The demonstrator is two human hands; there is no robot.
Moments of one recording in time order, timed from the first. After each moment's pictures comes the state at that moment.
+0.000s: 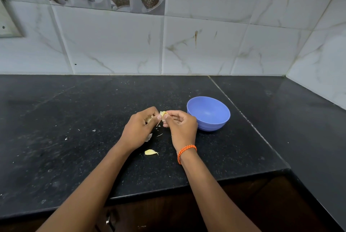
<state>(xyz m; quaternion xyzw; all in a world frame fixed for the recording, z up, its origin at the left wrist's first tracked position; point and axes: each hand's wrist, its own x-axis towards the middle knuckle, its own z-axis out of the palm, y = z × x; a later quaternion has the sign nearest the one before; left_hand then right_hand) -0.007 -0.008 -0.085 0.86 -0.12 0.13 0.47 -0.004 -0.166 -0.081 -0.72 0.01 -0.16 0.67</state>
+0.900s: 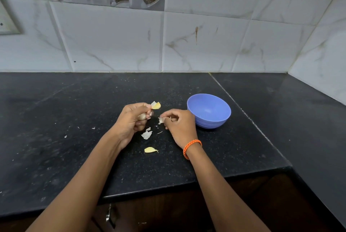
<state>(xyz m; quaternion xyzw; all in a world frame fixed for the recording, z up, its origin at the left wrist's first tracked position) -0.007 0.004 -0.065 0.67 -0.04 -0.01 0.75 0.008 -0.183 -0.082 -0.82 -0.11 -0.09 0.55</state>
